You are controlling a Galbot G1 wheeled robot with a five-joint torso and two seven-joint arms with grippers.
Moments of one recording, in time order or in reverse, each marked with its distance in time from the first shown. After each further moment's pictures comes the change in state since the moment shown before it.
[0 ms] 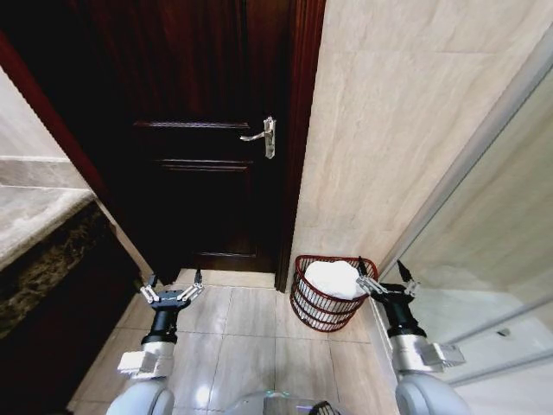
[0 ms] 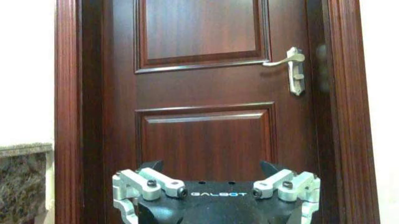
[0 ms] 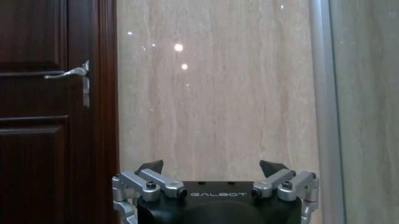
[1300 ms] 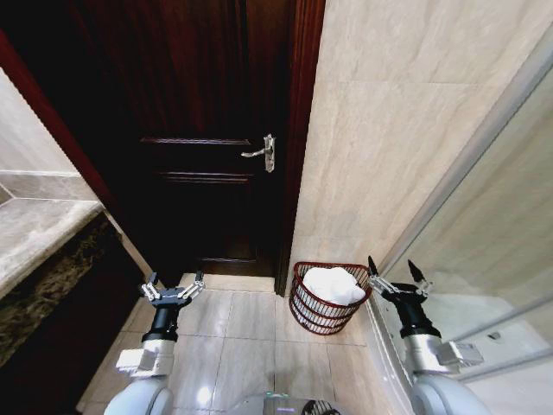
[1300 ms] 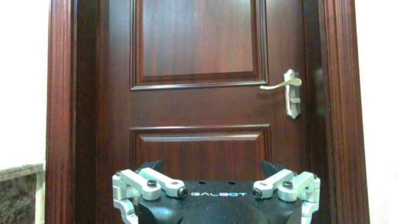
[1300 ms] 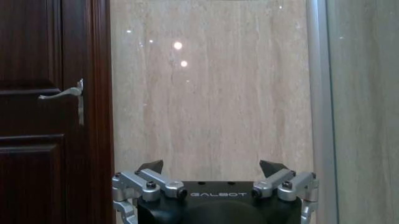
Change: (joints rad) left arm -0.007 0.012 0.011 -0.017 -0.021 0.026 0.004; right arm 0.000 -0.036 0.046 0.022 0.057 -0.055 -0.005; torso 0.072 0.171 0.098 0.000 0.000
